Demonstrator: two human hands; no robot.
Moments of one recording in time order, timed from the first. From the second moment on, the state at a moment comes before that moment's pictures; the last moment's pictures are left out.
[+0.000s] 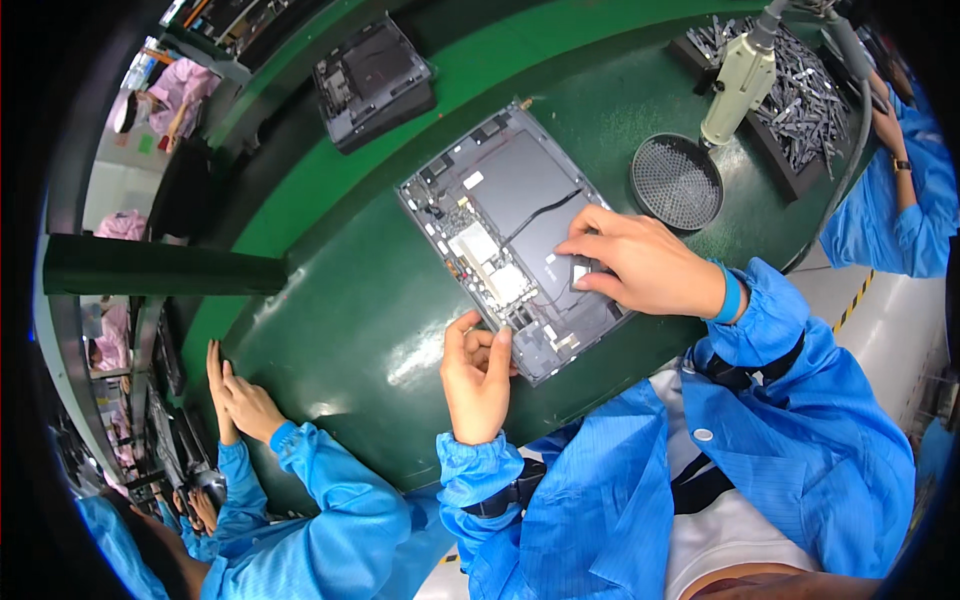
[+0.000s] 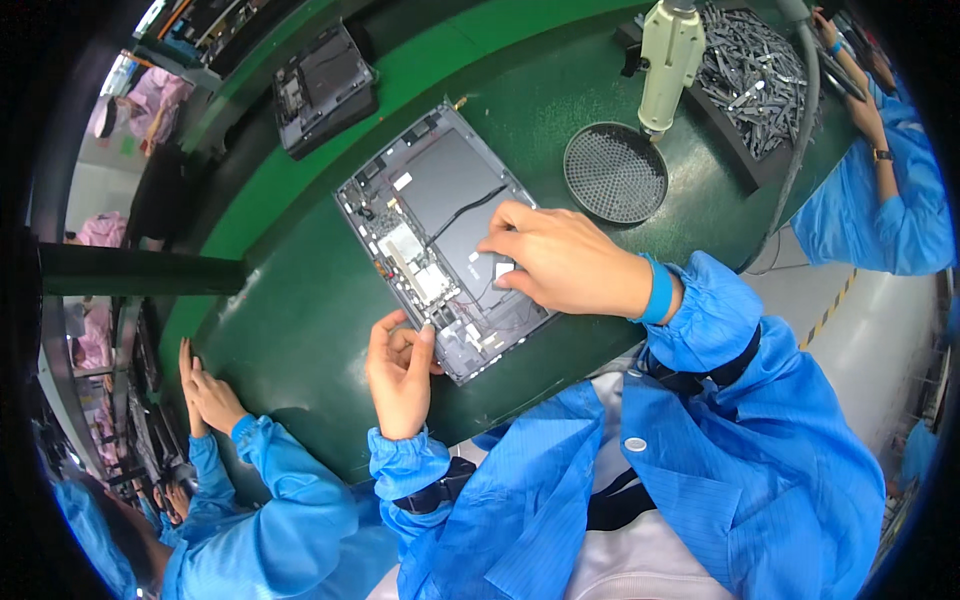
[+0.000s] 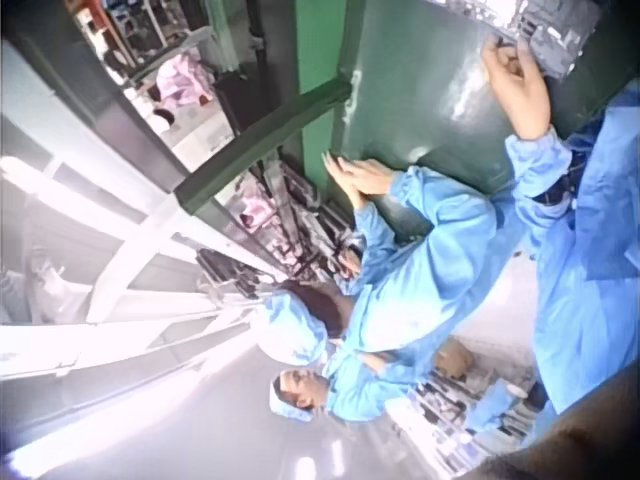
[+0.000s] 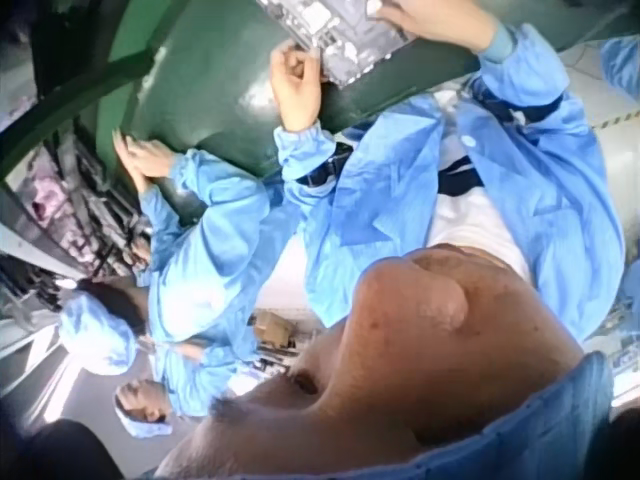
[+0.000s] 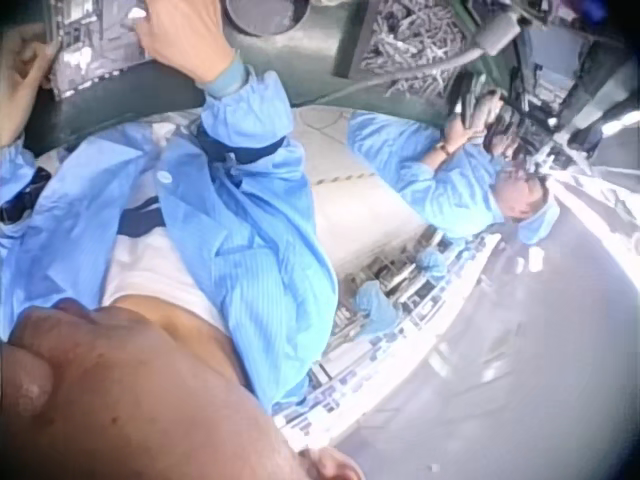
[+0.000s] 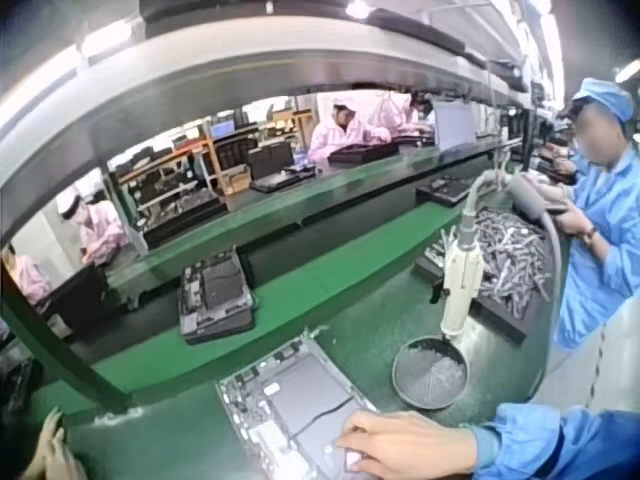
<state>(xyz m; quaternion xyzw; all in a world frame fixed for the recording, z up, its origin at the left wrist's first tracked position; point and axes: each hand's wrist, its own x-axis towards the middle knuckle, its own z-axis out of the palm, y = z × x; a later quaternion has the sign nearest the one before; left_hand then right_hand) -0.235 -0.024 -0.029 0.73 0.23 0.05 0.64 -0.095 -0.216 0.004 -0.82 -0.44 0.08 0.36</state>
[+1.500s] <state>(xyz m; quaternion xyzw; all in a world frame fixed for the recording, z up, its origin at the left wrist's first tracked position) -0.234 -0.050 -0.002 0.92 0.04 0.17 0.36 -0.088 -0.223 0.015 -0.77 -0.37 0.33 0.41</state>
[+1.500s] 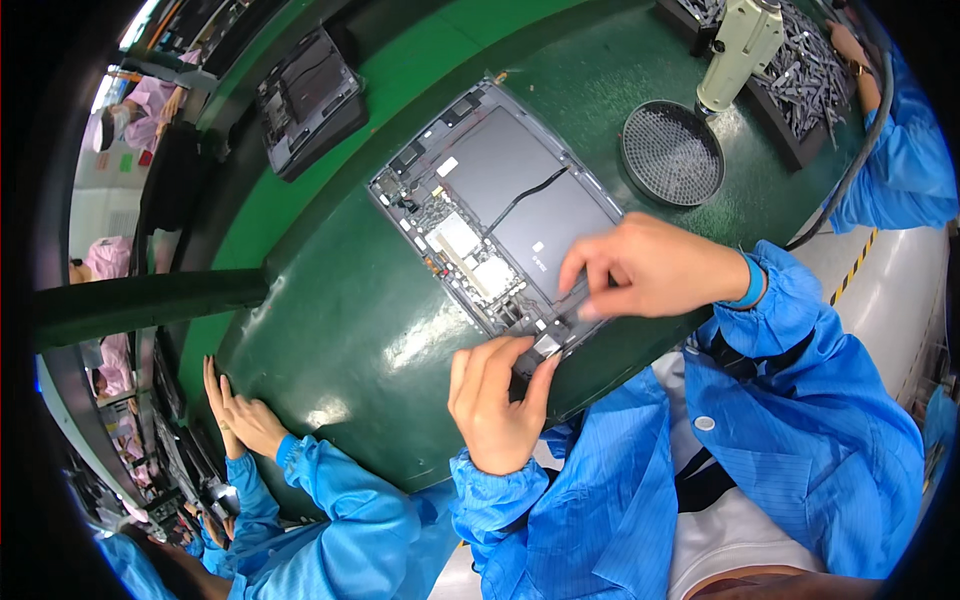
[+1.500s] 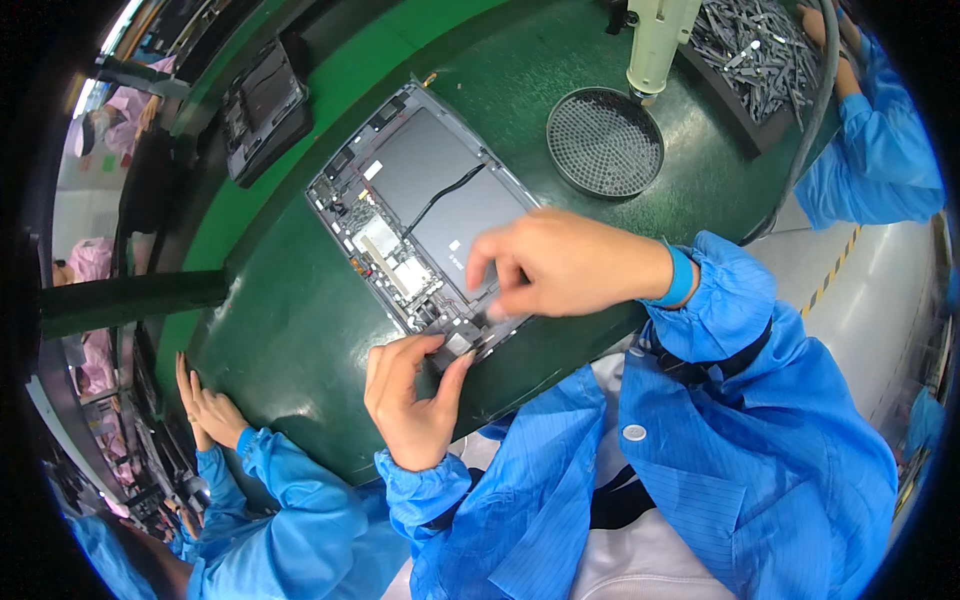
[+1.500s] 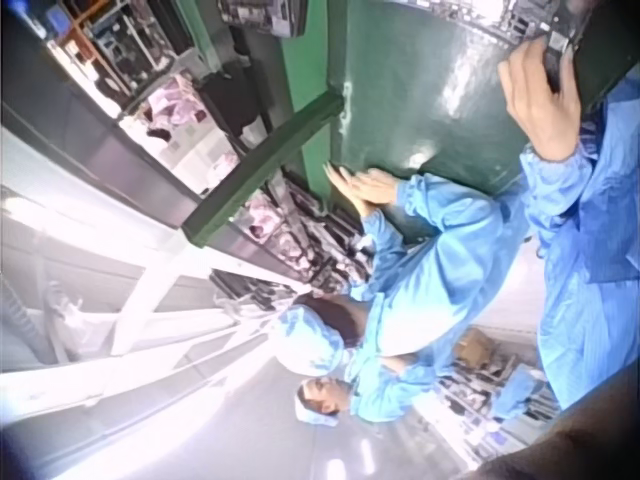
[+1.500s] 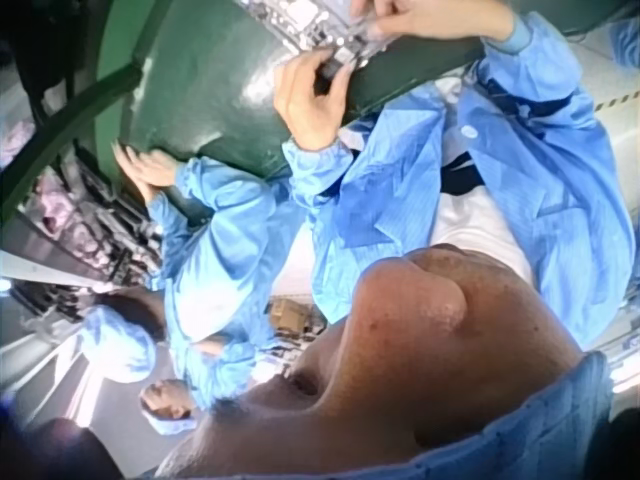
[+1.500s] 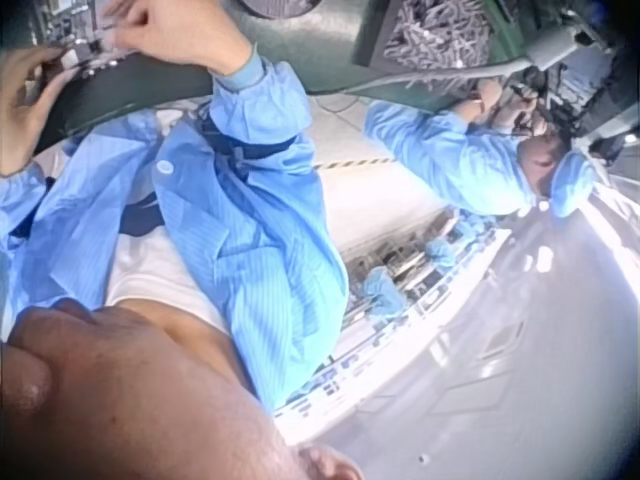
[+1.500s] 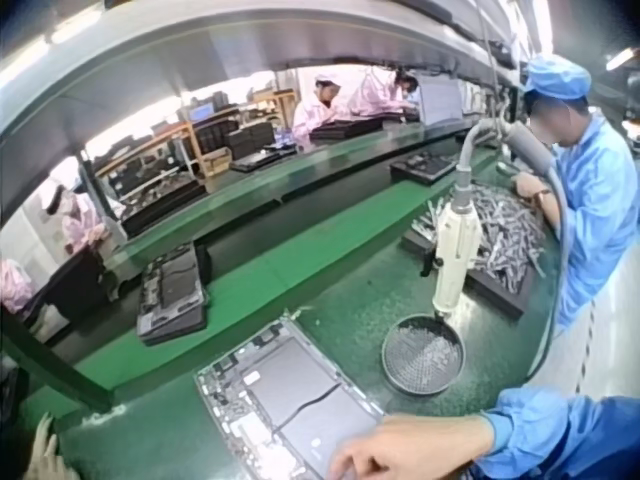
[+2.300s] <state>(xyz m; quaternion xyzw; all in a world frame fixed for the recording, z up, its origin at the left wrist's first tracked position) -0.240 -0.044 -0.008 0.92 -0.01 0.15 0.35 -0.109 -0.210 -0.002 -0.73 -0.46 0.27 0.42</state>
